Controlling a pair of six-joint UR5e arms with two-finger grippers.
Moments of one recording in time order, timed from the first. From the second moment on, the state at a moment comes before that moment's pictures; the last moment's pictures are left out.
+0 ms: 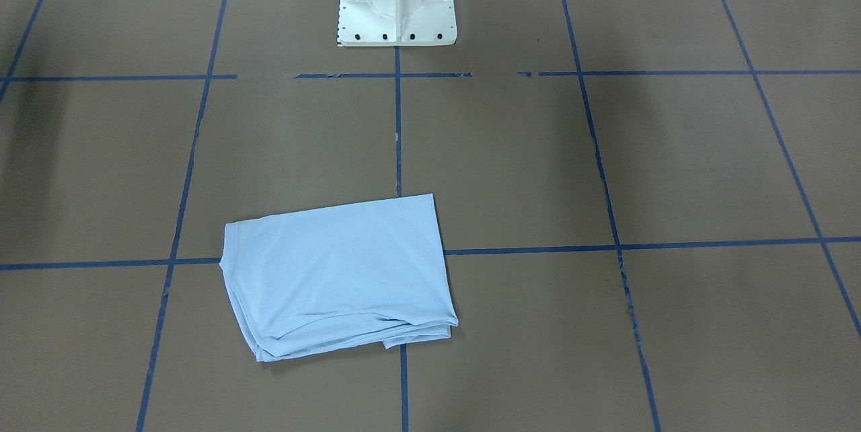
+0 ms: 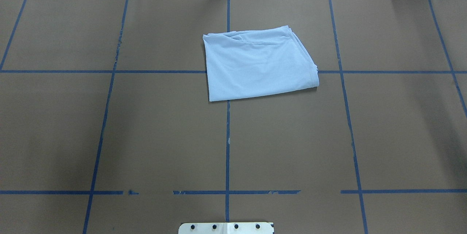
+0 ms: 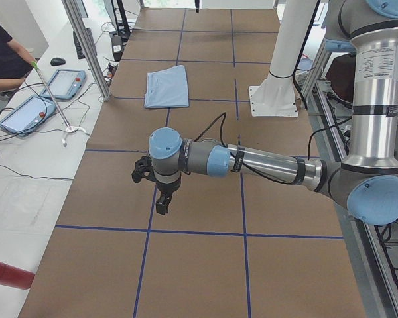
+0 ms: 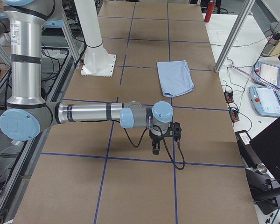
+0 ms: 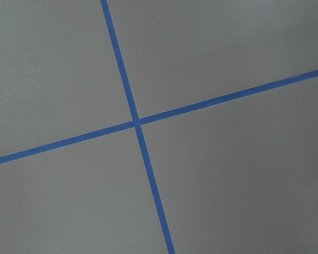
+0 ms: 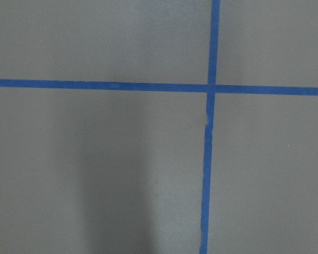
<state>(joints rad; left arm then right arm) -1.53 -1.54 -1.78 -1.54 -2.35 0.14 1.48 -1.64 1.70 -1.56 2.36 0.11</state>
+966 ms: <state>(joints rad) -1.54 -1.55 -1.68 -1.54 -2.40 0.14 1.48 -1.68 1.76 -1.56 2.32 0.10</state>
